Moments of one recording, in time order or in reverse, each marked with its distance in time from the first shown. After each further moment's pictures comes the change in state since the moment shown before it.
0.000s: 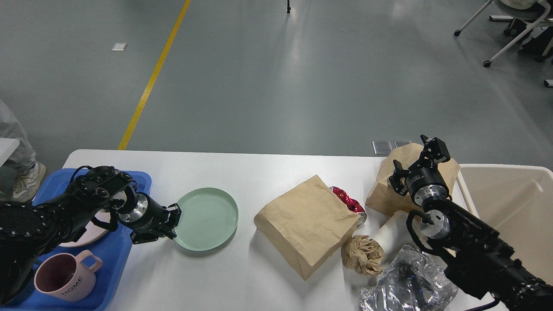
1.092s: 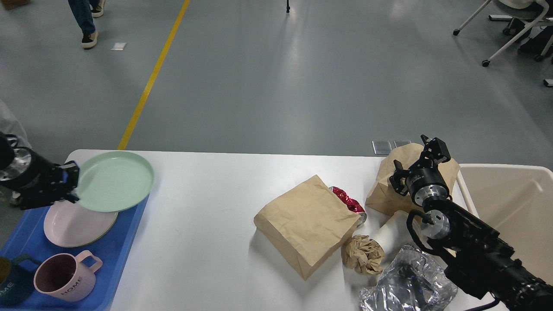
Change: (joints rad) left arm -0.168 0.432 0.003 0.005 0.016 -0.219 0.034; right arm 0.000 0.000 0.000 0.000 0.000 0.000 0.000
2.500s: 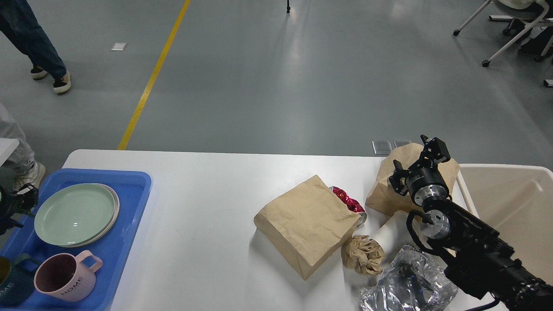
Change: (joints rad) left arm 0.186 0.002 -0.013 0.023 0.003 0.427 -0.013; right arm 0.000 0.000 0.000 0.000 0.000 0.000 0.000
